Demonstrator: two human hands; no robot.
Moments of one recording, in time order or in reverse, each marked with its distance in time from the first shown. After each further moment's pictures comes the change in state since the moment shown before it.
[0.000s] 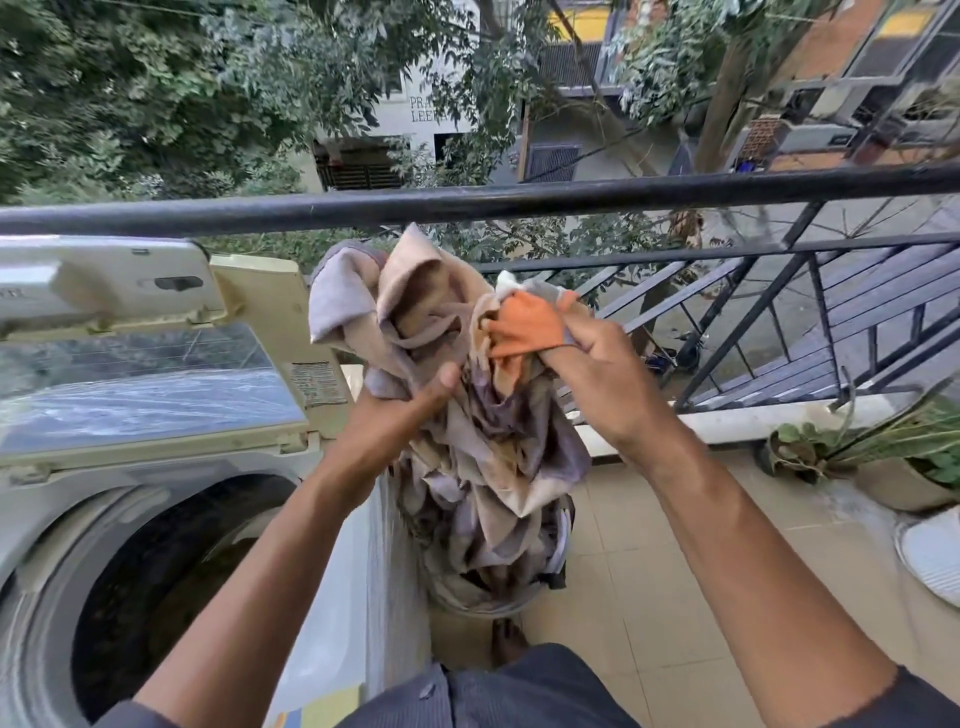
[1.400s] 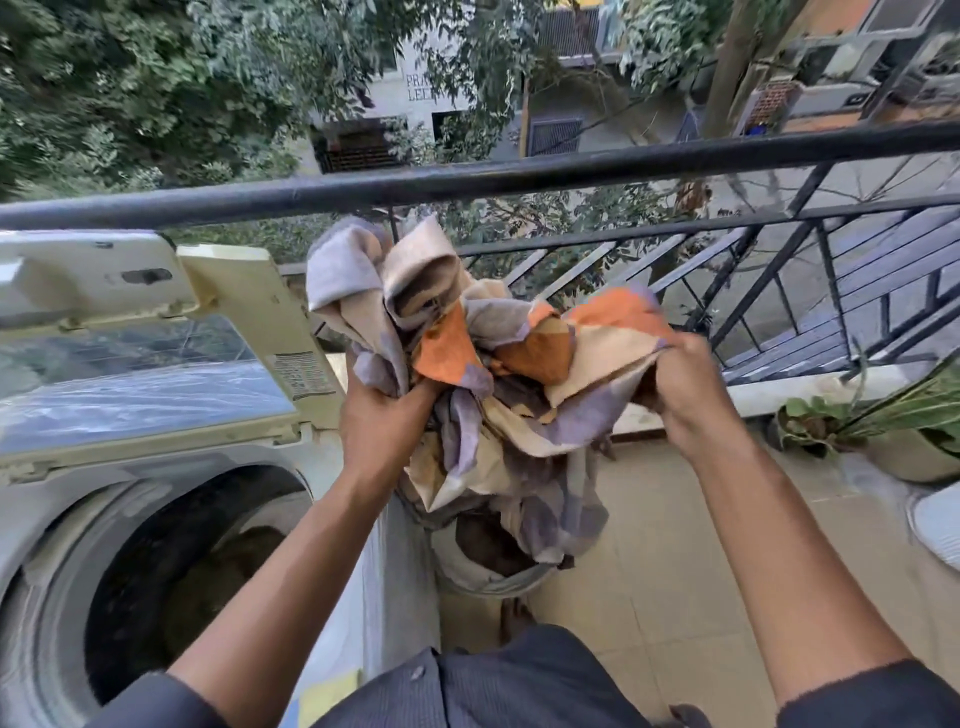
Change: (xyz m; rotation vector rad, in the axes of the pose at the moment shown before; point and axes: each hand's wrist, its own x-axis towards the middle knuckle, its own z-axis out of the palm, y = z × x) left_hand 0.010 -0.023 0.025 0.265 0.434 -0.116; right_hand 0.015 0.110 -0.053 0.385 0.393 0.375
